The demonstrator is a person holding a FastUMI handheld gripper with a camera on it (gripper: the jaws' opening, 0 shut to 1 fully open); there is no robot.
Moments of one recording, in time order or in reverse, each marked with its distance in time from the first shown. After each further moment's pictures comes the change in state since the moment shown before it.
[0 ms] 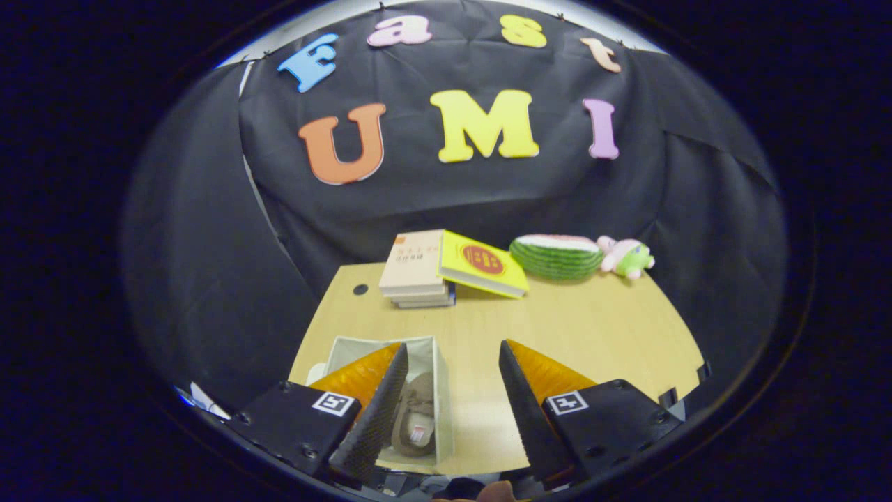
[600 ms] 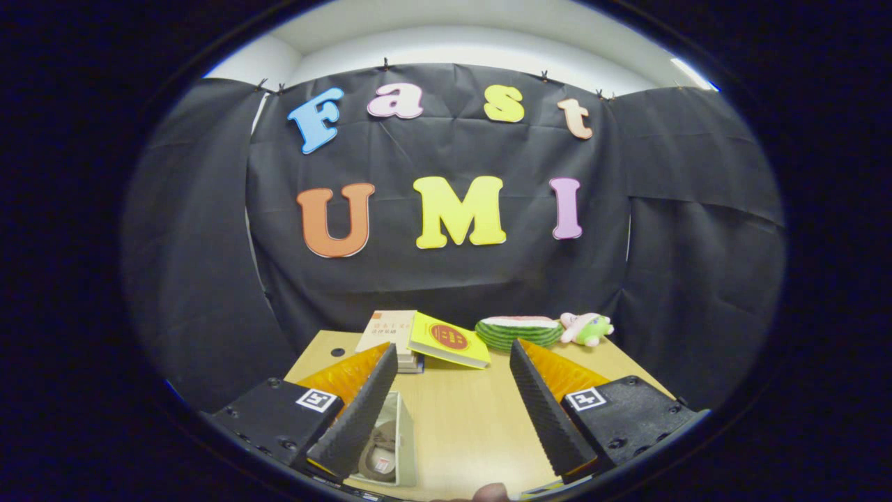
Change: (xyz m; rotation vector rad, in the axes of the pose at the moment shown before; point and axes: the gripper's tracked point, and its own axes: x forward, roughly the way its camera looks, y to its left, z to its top) arm -0.067 -0.040 0.038 -0.021 -0.295 -0.062
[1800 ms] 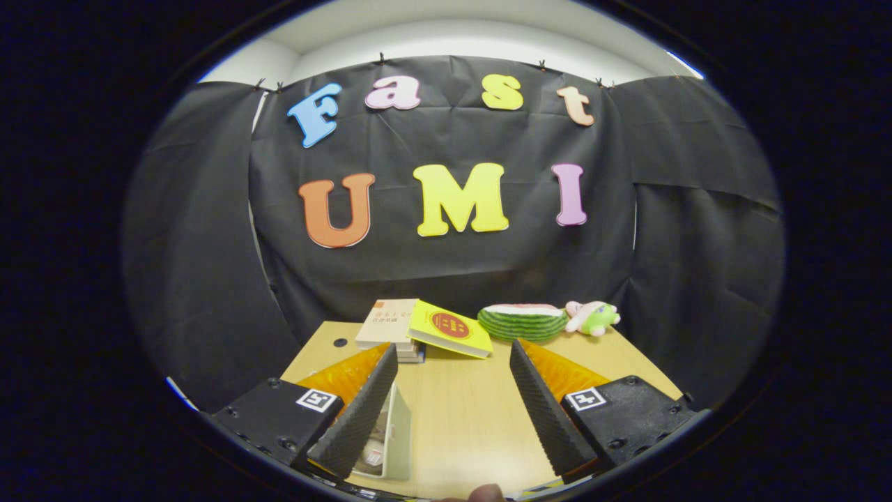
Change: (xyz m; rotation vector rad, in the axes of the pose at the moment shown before) arm 0.009 -0.017 -0.017 0.014 0.037 0.041
